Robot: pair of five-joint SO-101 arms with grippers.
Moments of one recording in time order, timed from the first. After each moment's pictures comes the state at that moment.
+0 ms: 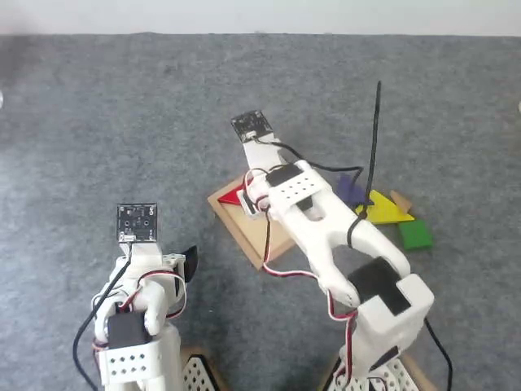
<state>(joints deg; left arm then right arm) -14.2 -103.1 97.7 72.0 -0.7 -34.9 13.0 17.8 48.2 -6.9</state>
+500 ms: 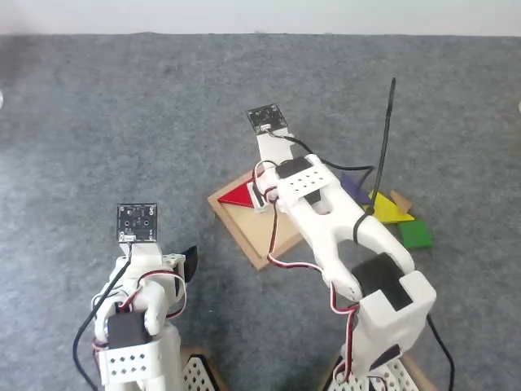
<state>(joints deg) -14.2 -103.1 97.7 72.0 -0.7 -31.5 13.8 17.0 49.6 -8.9</state>
